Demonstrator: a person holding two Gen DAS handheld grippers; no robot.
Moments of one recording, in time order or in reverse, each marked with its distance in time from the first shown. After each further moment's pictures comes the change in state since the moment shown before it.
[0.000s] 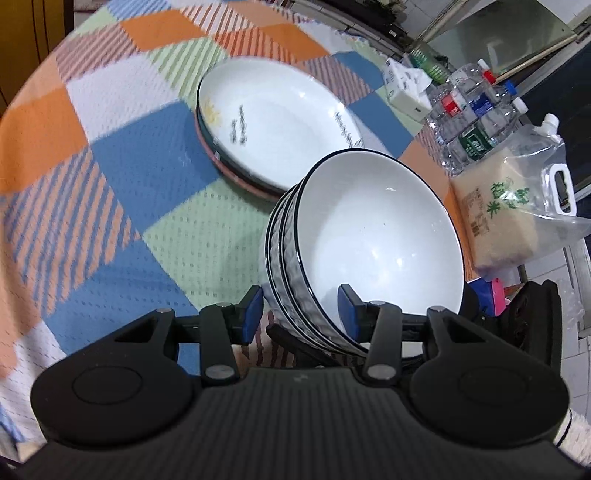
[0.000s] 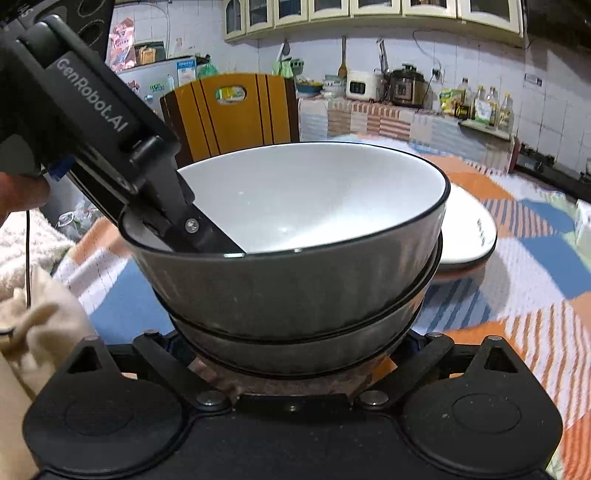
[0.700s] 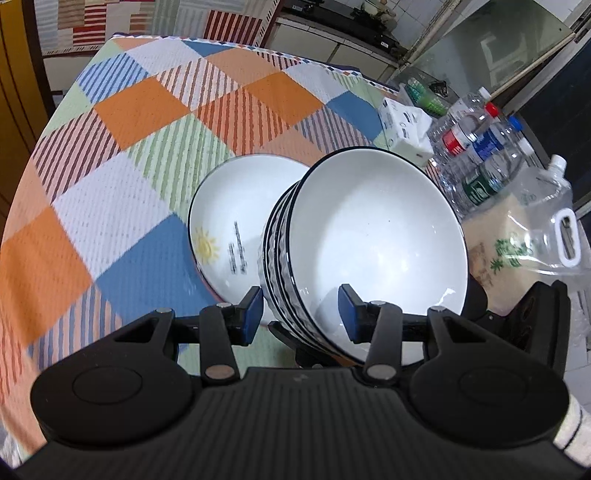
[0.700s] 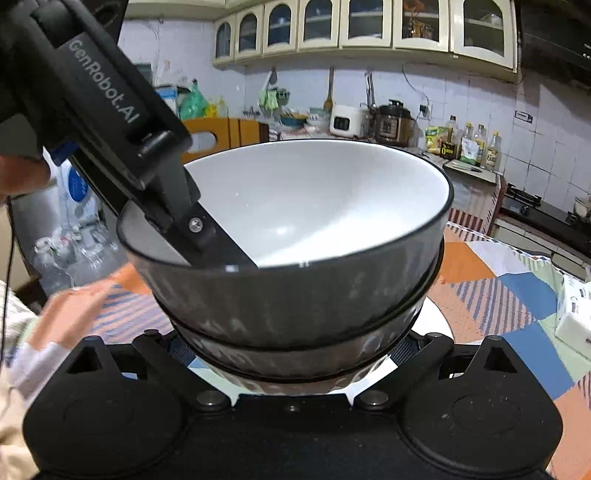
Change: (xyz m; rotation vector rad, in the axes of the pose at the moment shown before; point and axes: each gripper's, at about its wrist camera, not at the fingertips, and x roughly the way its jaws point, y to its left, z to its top) left arm 0.000 -0.010 0.117 0.086 -0.017 0.038; right arm 0.033 -0.037 0.074 -0.040 -0.056 -0.087
